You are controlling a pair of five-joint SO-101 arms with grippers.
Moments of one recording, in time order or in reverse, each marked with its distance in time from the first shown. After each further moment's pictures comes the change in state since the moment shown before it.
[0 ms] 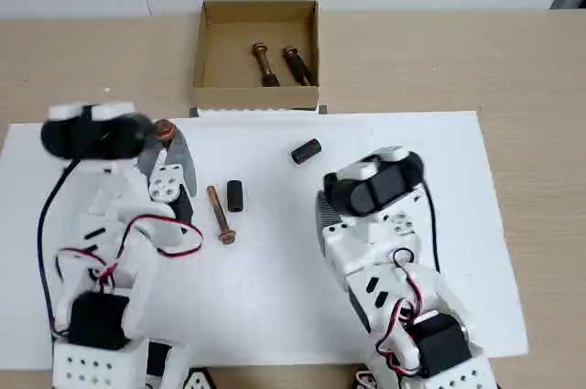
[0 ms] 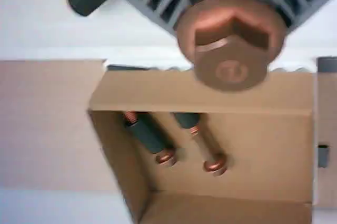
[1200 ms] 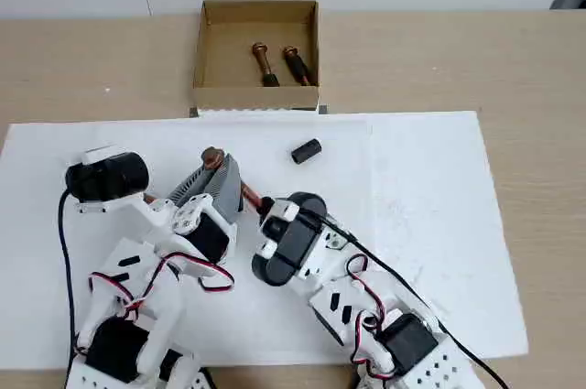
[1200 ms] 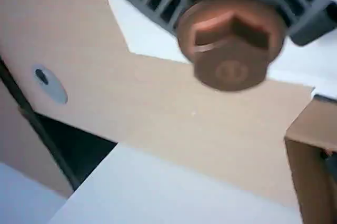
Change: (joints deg) left arm 13.7 -12.1 11.8 -5.5 26.2; right arm -14.5 0.0 11.4 -15.8 21.2
